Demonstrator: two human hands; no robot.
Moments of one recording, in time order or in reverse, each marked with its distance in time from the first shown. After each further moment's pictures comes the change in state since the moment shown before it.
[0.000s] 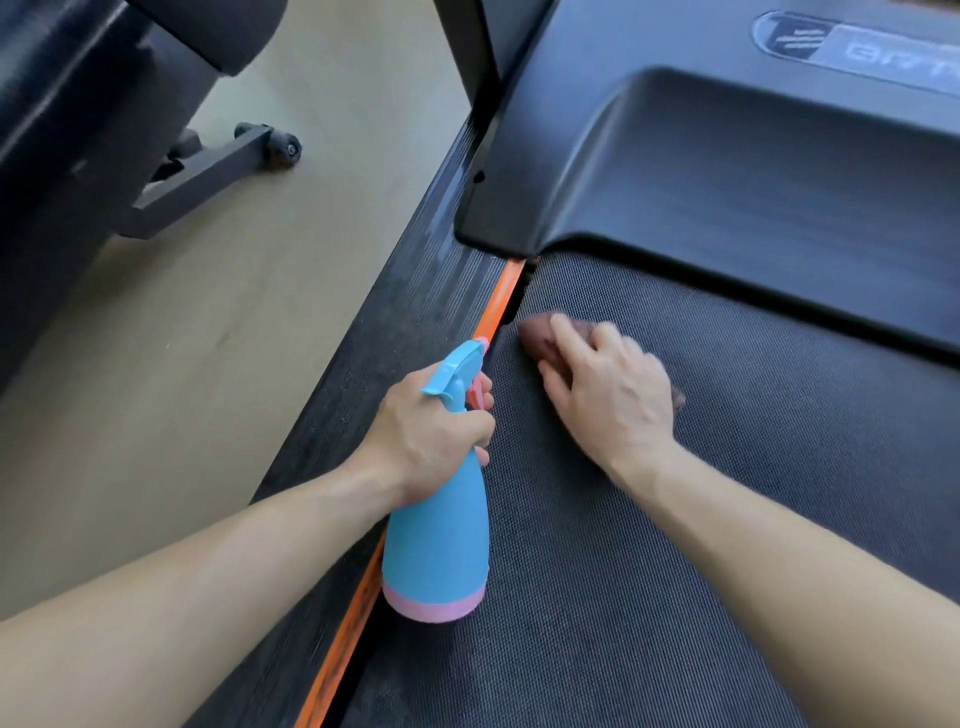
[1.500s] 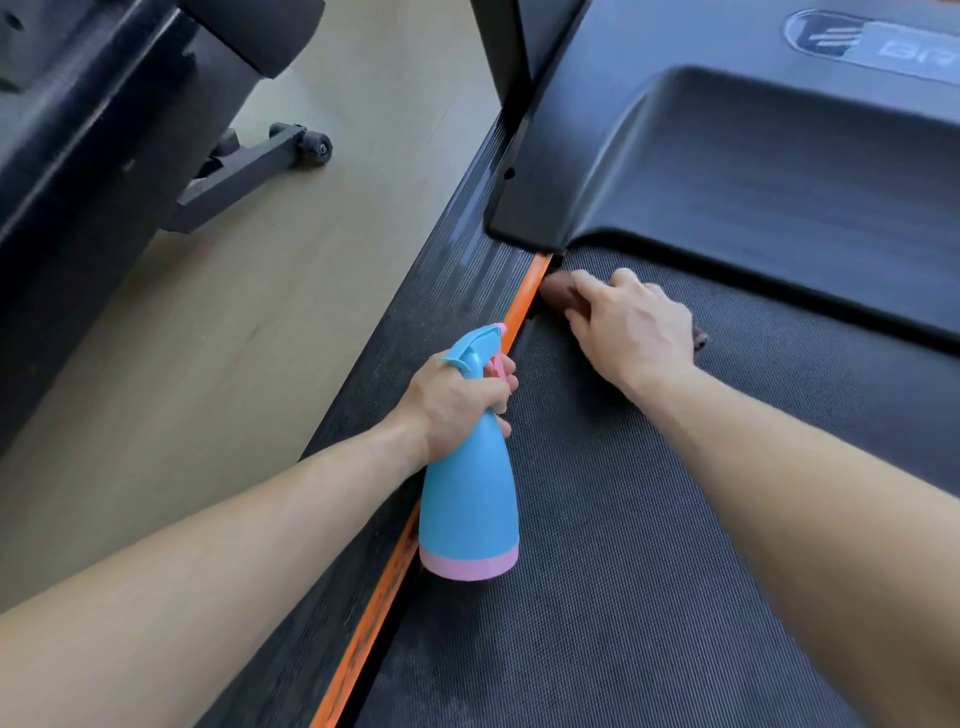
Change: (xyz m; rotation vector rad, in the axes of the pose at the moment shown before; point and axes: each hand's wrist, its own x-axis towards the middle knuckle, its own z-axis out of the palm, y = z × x) left_hand 0.029 -0.002 -0.002 -0.148 -0.068 -0.081; right_hand 0.060 0.008 -0.005 -0.025 -0.128 0.010
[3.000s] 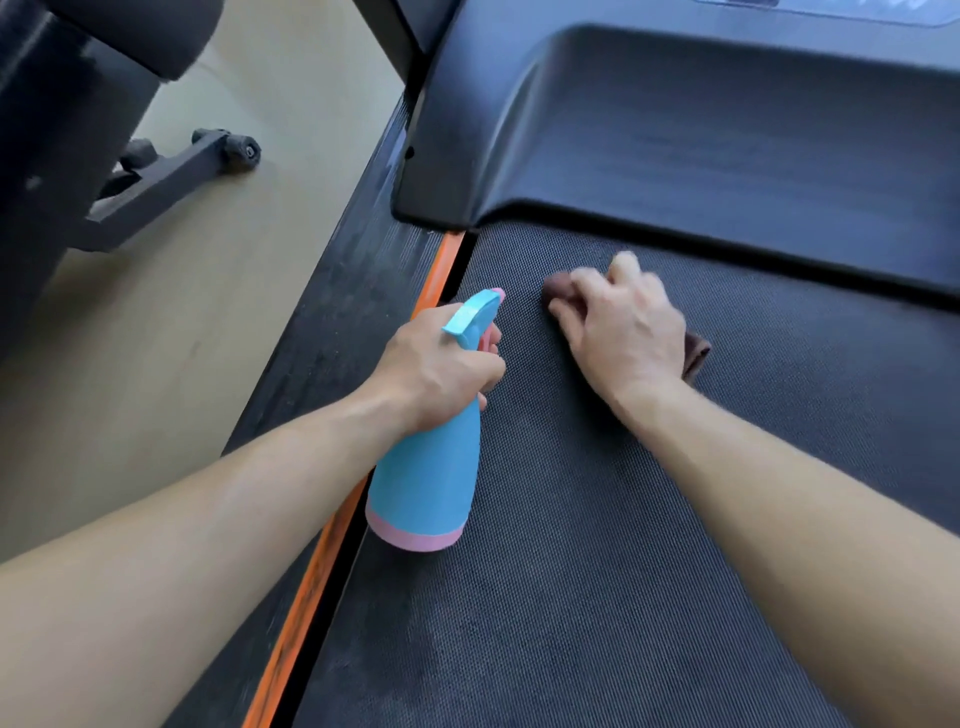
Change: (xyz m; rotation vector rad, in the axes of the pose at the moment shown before) left_hand -0.004 0.032 0.066 0.467 0.083 0.119; right_hand -0.051 0.060 0.001 0.052 0.196 0.138
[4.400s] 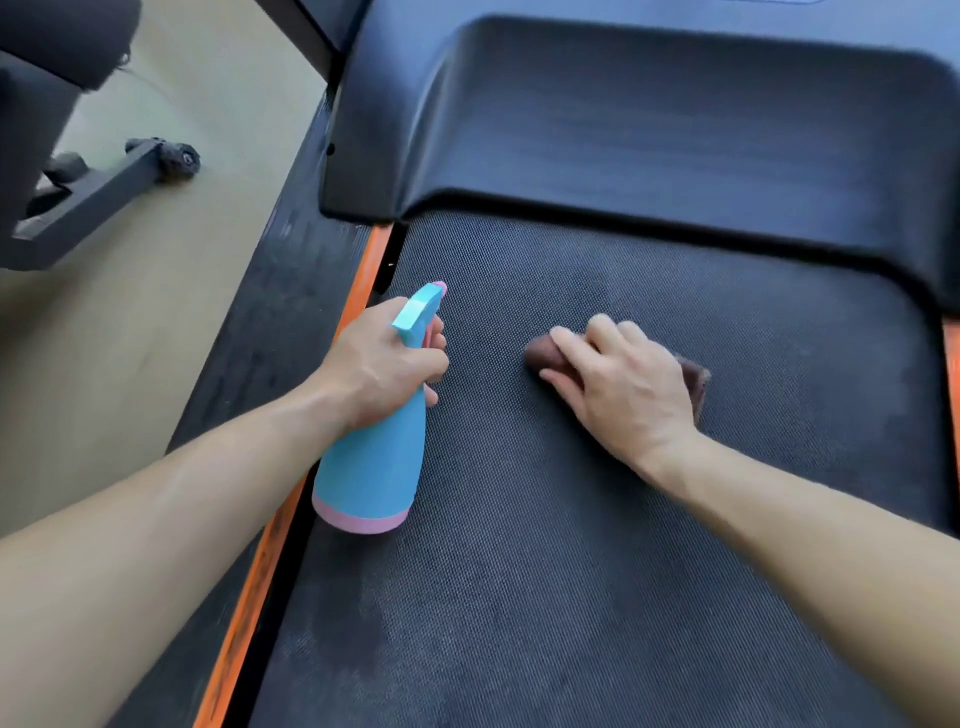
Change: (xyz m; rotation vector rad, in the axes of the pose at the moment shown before) left_hand -0.005 0.004 0.019 0.057 -0.019 0.060; right_hand -0.074 0.073 -0.010 -0.037 0.087 -0.266
